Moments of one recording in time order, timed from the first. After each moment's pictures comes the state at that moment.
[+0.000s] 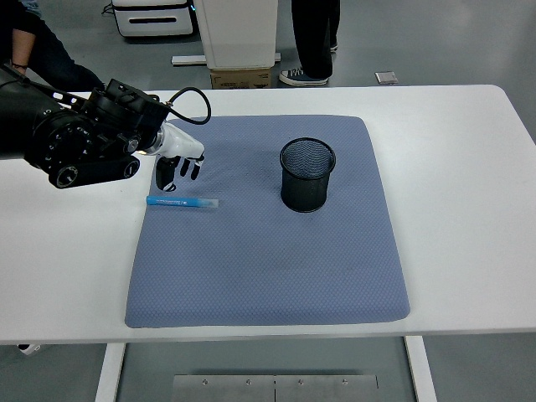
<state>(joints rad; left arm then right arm) -1.75 0.19 0.86 -1.08 0.86 -0.12 0.11 0.04 0.00 0.23 0.21 -0.09 0.05 0.16</state>
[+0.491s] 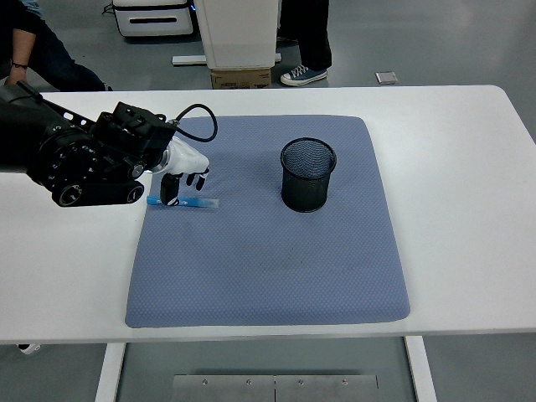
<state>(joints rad) -1.78 0.17 0.93 -1.21 0.83 -0.01 0.18 0.04 0.00 0.23 0.21 -0.09 0.05 0.16</state>
